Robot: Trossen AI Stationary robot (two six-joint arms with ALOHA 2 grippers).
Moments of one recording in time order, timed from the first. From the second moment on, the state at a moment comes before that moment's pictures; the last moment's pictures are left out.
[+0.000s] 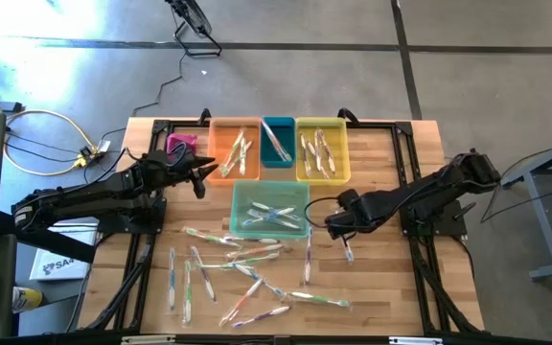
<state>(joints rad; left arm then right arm) 0.38 0.49 0.30 -0.04 -0.15 -0.06 0.27 1.51 1.00 -1.05 0.24 1.44</state>
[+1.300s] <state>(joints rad) 0.38 0.49 0.30 -0.04 -0.15 -0.06 0.34 1.51 0.66 -0.49 0.20 1.55</state>
